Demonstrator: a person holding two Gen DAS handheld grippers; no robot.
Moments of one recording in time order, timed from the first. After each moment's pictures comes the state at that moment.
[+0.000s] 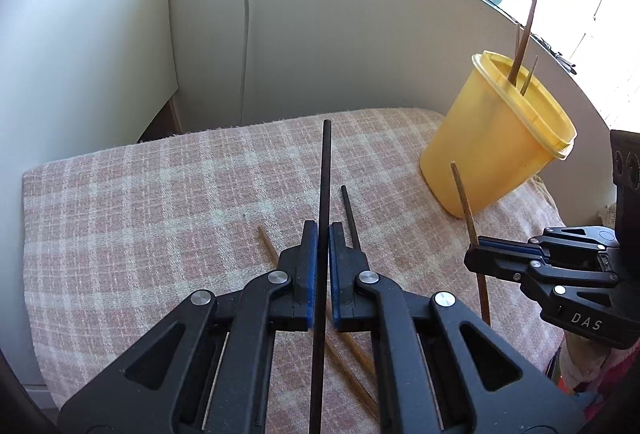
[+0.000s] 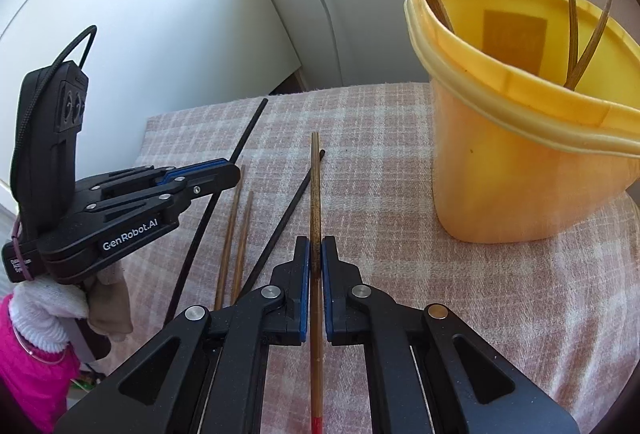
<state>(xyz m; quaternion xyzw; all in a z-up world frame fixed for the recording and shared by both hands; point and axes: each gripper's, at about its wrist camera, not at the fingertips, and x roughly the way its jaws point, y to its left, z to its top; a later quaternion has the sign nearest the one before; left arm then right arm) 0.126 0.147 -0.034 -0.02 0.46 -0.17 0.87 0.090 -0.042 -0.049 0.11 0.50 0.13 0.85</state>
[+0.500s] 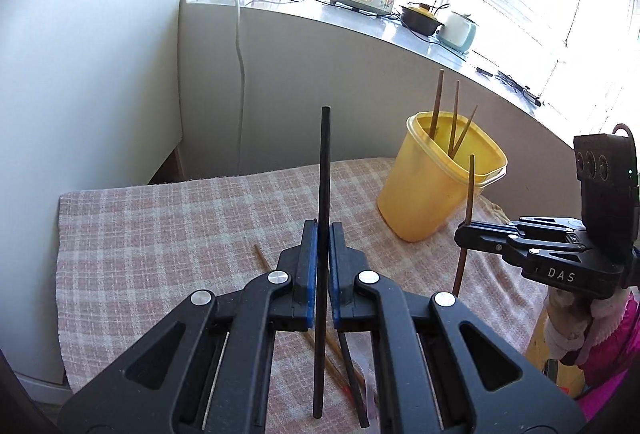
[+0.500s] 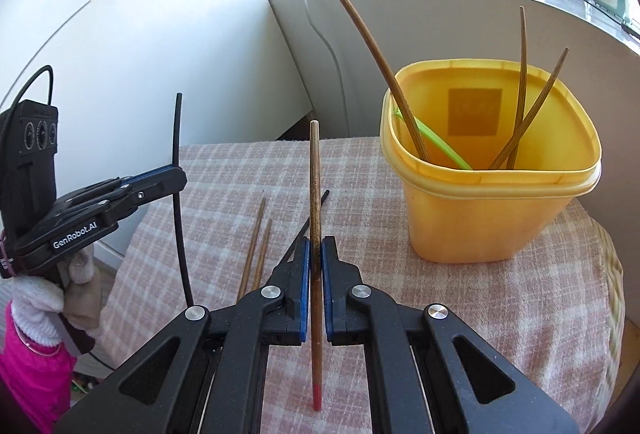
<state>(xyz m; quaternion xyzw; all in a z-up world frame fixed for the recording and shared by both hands) 0.063 0.169 0.031 -0.04 0.38 -0.19 0.90 0.055 -0.064 0.002 0.11 0.43 0.14 0.89</state>
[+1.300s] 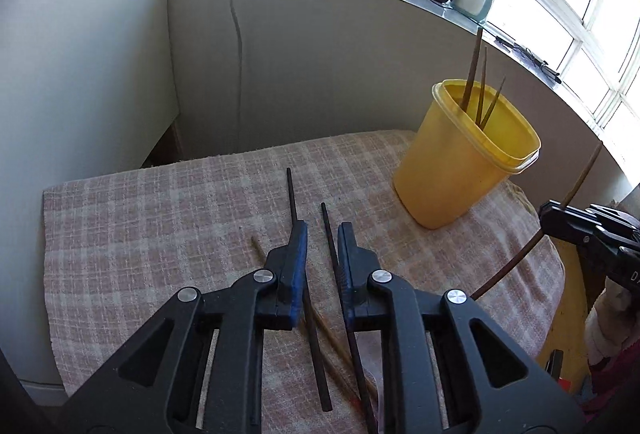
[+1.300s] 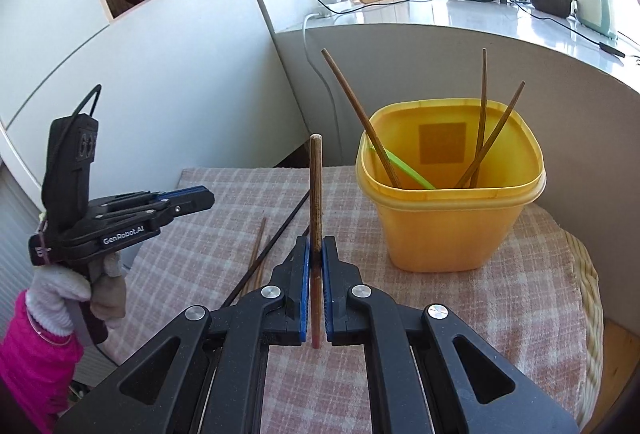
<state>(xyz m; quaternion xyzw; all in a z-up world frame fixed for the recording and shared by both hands) 0.116 0.136 -0.011 -0.01 0.45 -0.18 0.88 0.034 -0.079 0.024 0.11 0.39 0.13 0.91</state>
